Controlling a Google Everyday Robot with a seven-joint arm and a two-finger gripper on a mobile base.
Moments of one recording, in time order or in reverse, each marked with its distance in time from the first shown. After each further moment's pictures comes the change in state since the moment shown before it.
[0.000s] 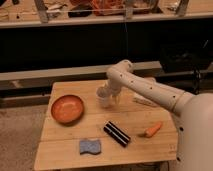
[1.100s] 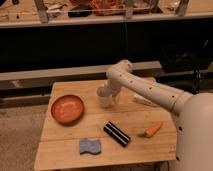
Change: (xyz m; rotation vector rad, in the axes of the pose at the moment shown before) arm -0.001 -0.002 0.002 0.002 0.000 -0.005
